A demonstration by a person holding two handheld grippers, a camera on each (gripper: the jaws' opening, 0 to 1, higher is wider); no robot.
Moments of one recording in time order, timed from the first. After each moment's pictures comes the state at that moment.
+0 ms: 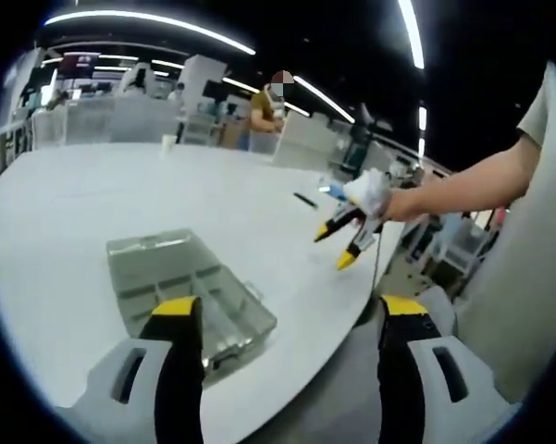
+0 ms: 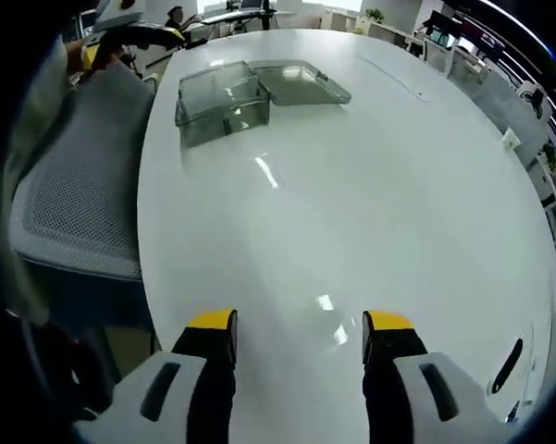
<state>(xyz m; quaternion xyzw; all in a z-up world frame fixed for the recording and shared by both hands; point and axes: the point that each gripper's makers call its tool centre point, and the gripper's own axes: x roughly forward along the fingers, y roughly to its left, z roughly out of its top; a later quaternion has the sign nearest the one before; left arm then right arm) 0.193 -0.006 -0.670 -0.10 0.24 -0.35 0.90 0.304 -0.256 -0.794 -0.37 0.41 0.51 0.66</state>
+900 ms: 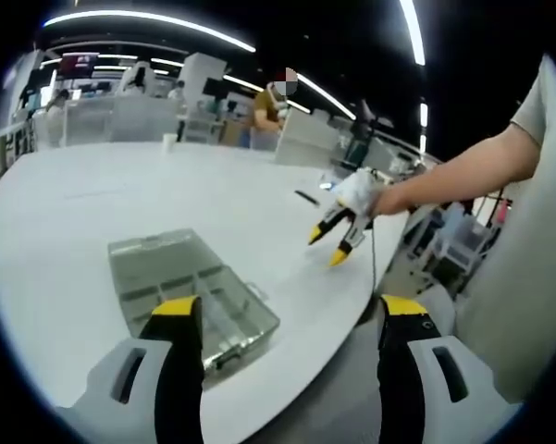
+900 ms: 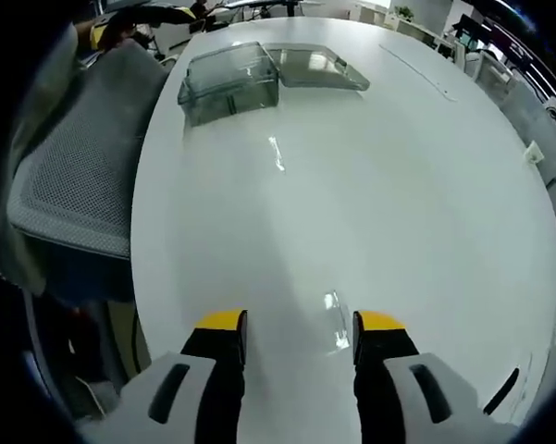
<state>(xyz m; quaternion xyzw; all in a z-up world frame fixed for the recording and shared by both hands) 0.196 -0.005 -0.671 -0.09 0.24 -0.35 0.90 0.315 -0.257 -0.812 -0.41 0.42 0.54 0.60</state>
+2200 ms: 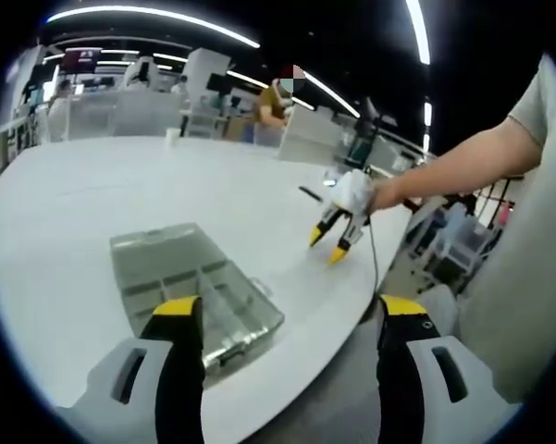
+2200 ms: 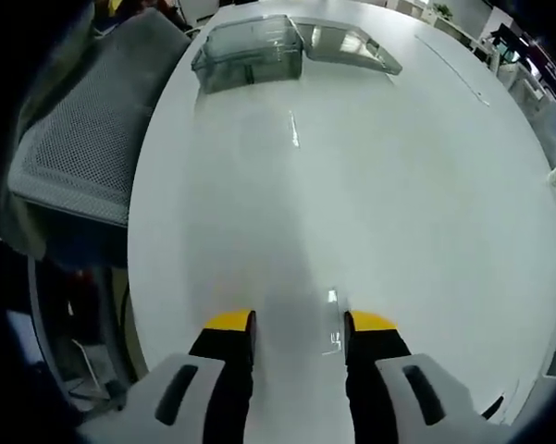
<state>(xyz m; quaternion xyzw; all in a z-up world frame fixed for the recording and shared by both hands) 0.198 -0.001 -0.677 -0.09 0.25 -0.34 0.90 0.319 -0.263 -0.823 -0.45 0.43 0.57 0.54</state>
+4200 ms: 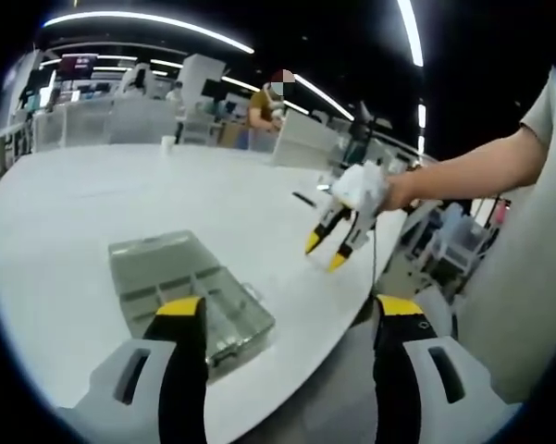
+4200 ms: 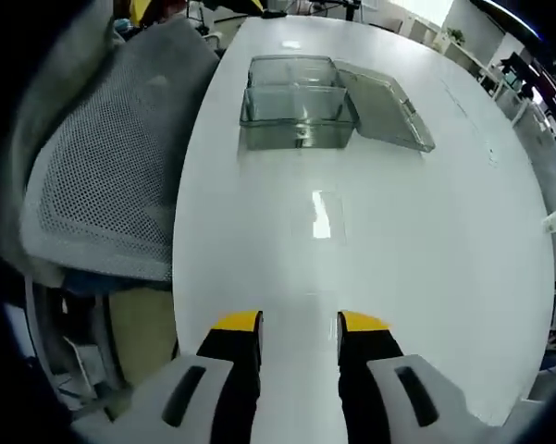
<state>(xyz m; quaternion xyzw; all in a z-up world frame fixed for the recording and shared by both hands) 0.188 -0.006 -0.663 -0.09 0.24 -0.35 0.90 0.272 -0.201 -0.778 -0.46 0.38 0.58 0.55</state>
